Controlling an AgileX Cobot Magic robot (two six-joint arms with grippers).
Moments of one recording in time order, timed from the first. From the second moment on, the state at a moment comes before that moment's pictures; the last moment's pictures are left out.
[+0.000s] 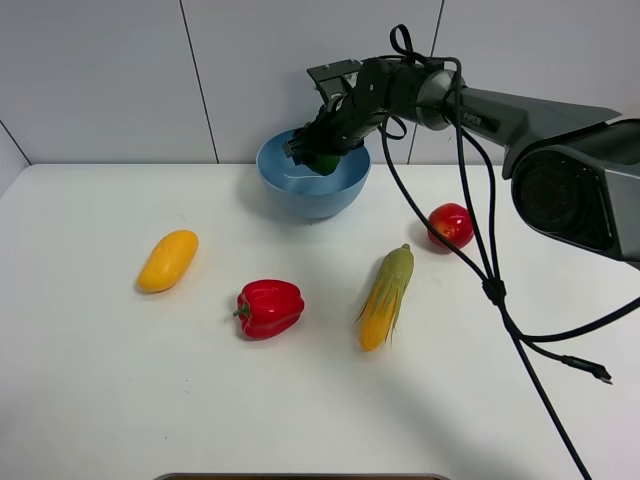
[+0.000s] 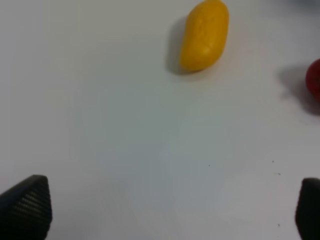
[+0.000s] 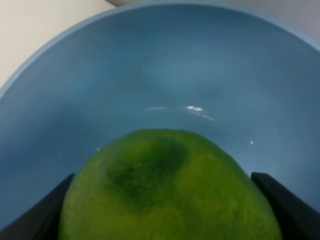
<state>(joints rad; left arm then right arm) 0.05 0.00 -0.46 -0.12 1.11 0.17 0.45 2.39 -2.04 0.24 0.59 -0.21</state>
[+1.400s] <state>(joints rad) 0.05 0.00 -0.46 -0.12 1.11 0.17 0.45 2.05 -2.04 0.13 1.06 -0.12</state>
